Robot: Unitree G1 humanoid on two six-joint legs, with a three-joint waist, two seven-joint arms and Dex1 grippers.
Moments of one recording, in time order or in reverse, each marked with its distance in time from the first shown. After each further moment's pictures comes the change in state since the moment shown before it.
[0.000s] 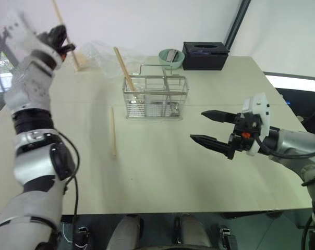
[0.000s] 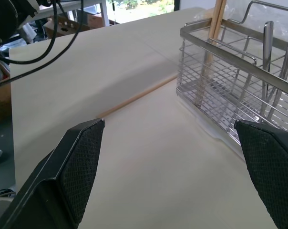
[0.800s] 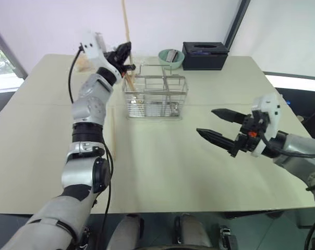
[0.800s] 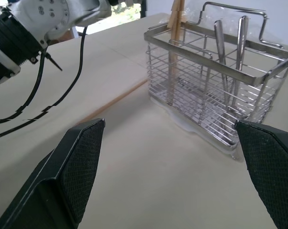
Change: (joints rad) left arm 0.102 -0.271 -0.163 0.018 0.047 -0.172 -0.089; right arm 0.077 0.014 -0.094 -0.044 0.081 0.027 -0.161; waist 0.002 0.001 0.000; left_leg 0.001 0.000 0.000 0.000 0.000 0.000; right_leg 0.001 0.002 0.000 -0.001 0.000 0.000
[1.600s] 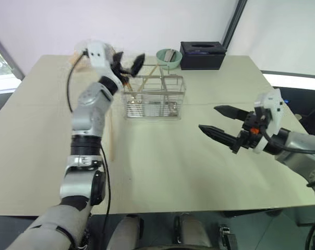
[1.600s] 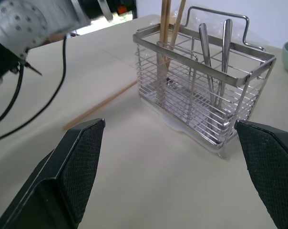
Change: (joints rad) left arm 0.131 0.090 -0.067 -0.308 0.030 0.129 0.040; right arm -0.032 -0.012 0.023 0.037 -0.027 -0.017 0.023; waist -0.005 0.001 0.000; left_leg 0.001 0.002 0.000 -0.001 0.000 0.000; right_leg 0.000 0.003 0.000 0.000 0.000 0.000
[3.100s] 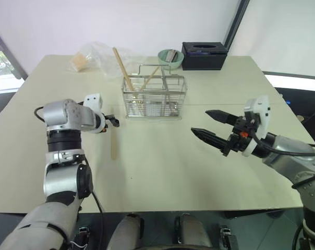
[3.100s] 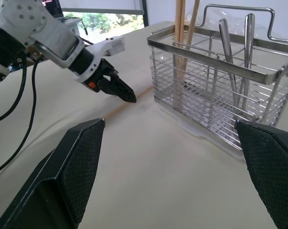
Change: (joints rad) left arm -0.053 0.083 0.089 0.156 0.082 1.113 0.406; right arm 0.021 0.095 0.050 -0.010 -0.020 -0.021 -0.024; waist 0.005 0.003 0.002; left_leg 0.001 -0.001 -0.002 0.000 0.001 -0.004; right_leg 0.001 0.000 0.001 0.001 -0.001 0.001
